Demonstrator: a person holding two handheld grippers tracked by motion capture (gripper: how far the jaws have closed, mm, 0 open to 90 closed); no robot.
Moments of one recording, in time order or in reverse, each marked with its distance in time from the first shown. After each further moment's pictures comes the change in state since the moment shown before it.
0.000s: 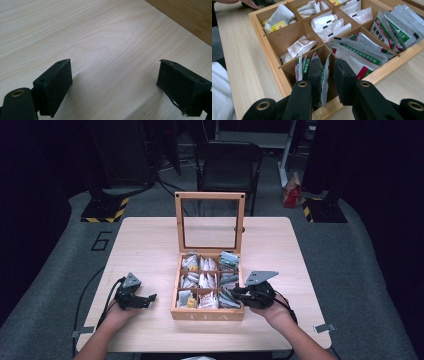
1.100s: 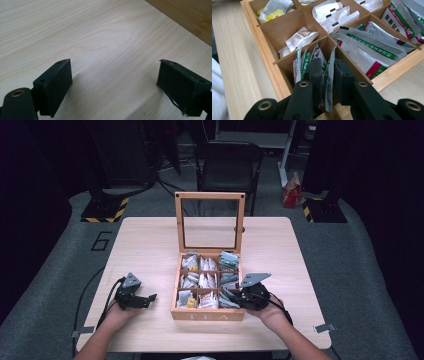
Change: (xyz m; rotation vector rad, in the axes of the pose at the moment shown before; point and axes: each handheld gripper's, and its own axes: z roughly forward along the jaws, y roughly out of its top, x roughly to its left) left arm 0.000 0.000 0.000 0.000 0.000 0.000; right arm 0.001 -0.006 0.020 0.047 0.013 0.006
